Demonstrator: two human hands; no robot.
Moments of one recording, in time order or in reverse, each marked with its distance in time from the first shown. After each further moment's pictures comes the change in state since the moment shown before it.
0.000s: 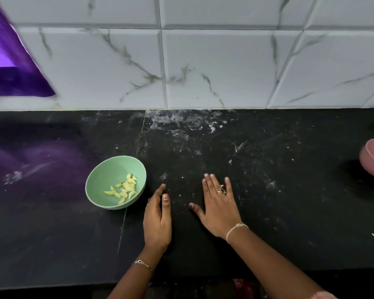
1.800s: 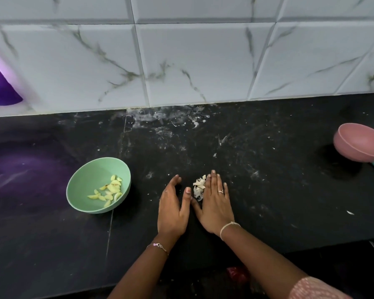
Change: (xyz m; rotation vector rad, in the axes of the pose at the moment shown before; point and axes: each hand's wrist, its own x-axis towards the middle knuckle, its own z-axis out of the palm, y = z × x) left_hand -0.001 0.022 0.050 0.163 -0.209 0.158; right_hand -0.017 0.009 0.013 0.304 -0.049 0.258
